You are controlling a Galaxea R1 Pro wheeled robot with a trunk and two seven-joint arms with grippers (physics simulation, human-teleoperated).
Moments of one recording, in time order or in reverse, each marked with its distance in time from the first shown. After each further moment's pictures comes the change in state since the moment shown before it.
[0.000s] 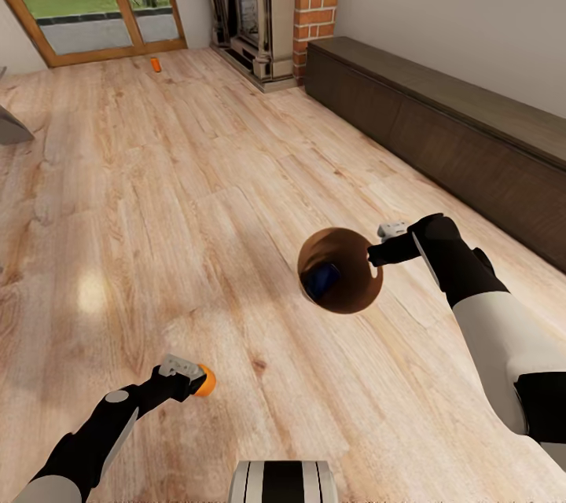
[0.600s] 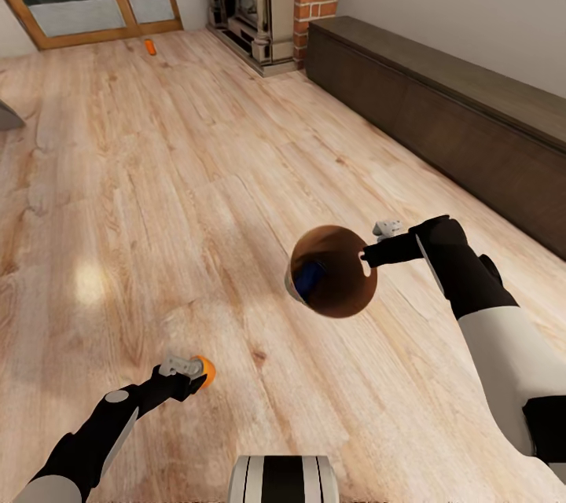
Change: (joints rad) left arm 0.000 0.000 0.000 -0.001 0.005 -0.001 -0.002; right arm 0.068 -0.014 0.001 -0.169 0.017 -0.004 0.124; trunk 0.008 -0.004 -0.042
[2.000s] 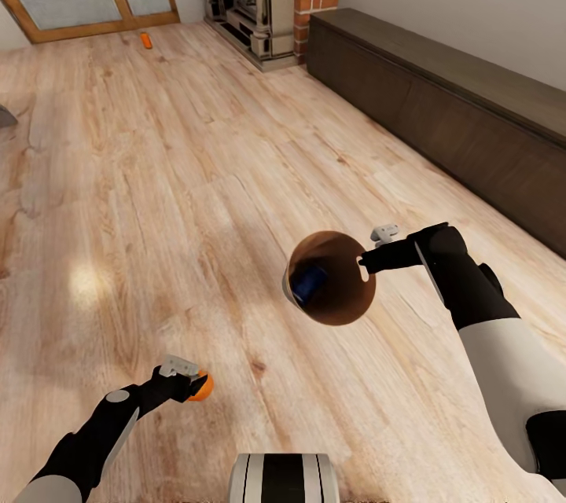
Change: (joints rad) left arm 0.000 0.000 -0.005 0.001 -0.006 0.011 0.000; right arm 0.052 0.001 0.001 -0.067 0.004 -0.001 0.008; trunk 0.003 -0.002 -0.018
